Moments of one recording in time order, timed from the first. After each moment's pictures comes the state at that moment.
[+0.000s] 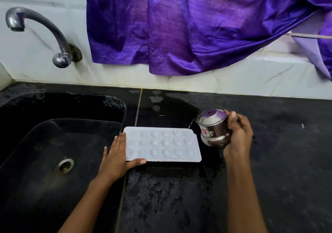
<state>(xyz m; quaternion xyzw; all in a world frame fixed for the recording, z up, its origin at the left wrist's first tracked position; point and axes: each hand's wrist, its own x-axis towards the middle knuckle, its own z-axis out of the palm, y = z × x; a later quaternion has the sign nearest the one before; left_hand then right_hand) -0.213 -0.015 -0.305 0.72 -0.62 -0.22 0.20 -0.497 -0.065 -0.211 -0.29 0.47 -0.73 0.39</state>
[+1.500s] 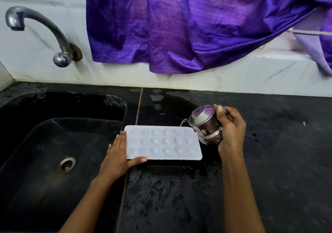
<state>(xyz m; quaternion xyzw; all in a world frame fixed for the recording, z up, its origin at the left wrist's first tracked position) -0.209 -0.018 -0.312 0.70 -0.64 -0.23 0.23 -0.479 -0.065 -0.201 -0.33 0.51 -0.69 0.41</state>
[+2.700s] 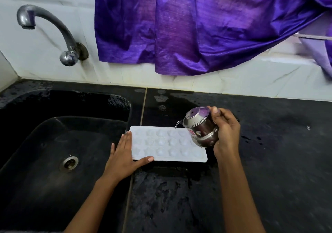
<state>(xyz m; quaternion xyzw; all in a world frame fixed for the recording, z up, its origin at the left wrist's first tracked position) -0.209 -0.016 -0.307 0.71 -0.64 -0.22 0.19 -0.454 -0.065 -0.200 -0.33 0.49 -0.67 0.45</state>
